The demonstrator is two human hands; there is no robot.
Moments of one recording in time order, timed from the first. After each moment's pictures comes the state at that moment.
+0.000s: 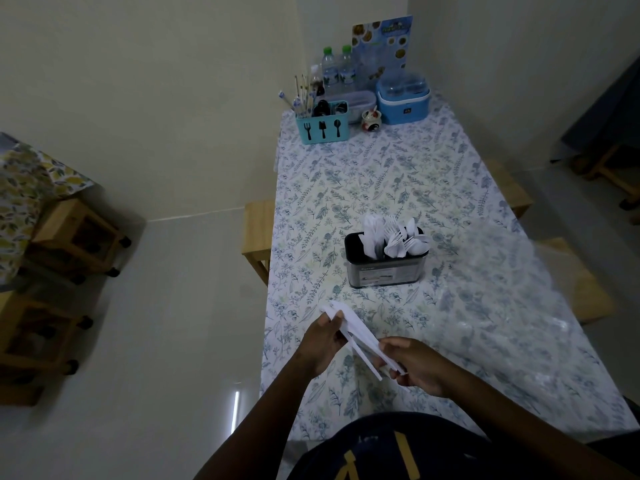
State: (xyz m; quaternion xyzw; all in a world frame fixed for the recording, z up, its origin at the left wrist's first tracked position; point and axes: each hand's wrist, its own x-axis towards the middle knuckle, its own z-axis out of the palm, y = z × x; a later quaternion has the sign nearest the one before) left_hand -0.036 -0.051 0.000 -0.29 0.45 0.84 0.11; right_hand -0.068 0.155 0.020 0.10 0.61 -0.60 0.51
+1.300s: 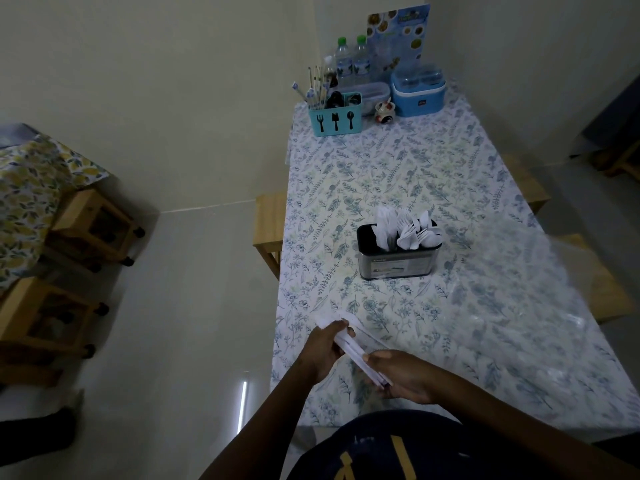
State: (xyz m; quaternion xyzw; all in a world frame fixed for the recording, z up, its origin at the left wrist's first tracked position) left_hand -0.003 -0.057 0.001 -0.36 0.45 0.81 0.10; right_hand -0.034 0.122 0.008 0.06 0.58 -0.56 0.59
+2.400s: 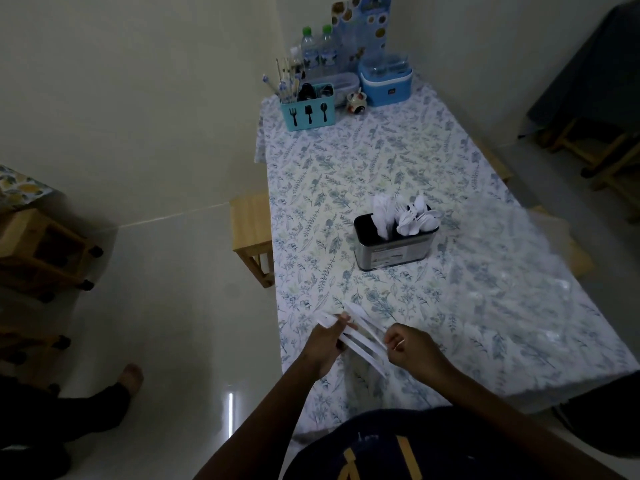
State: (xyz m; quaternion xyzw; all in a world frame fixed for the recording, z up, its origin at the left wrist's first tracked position) left_hand -0.003 -0.098 -0.030 -0.31 0.50 0.79 0.17; right_hand -0.020 0.105 -0.002 -0.07 0.88 -0.39 0.25
